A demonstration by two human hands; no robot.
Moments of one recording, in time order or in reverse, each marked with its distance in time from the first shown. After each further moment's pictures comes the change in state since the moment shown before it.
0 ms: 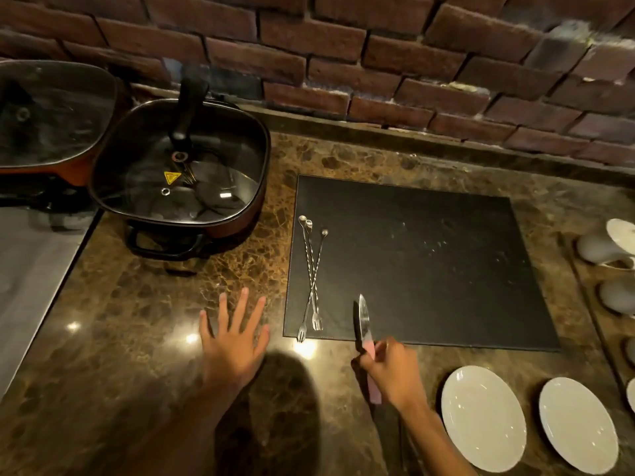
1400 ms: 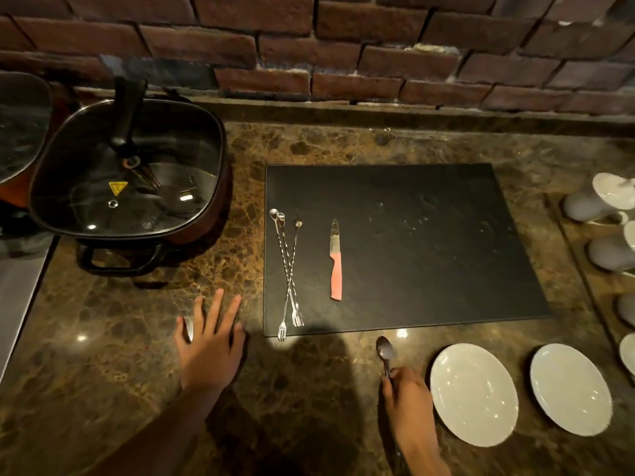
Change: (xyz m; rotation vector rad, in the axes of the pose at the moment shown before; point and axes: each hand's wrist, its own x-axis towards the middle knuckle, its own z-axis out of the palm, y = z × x) left_hand 0.010 -0.012 0.018 0.048 0.060 -0.034; right_hand -0.048 0.064 0.017 0.043 0.114 0.163
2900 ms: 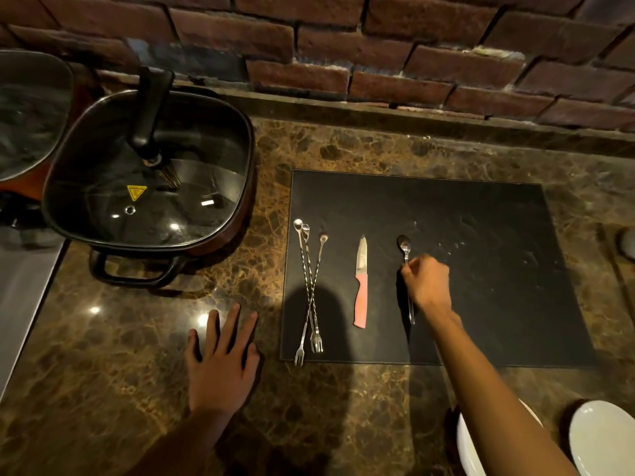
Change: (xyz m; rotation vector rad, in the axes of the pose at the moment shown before) left_hand -0.001 0.008 -0.016 0.018 -0.113 -0.024; right_hand 0.211 -0.128 -0.060 0.037 0.084 -0.108
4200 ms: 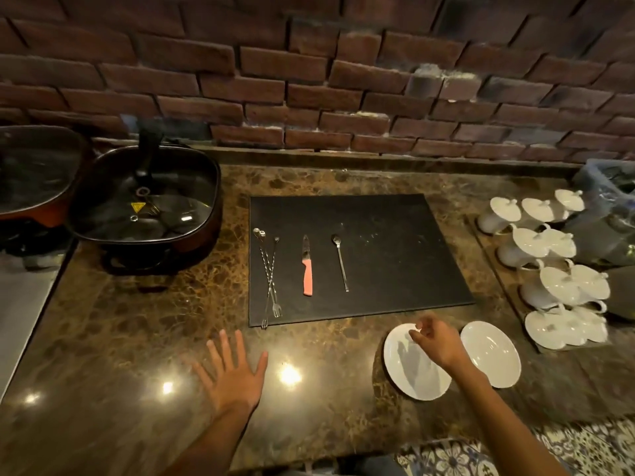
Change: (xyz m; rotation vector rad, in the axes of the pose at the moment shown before) left_hand -0.095 0.074 -0.014 -0.183 -0.266 -0.197; right_hand -0.192 0.165 -0.100 -0.080 -0.030 0.073
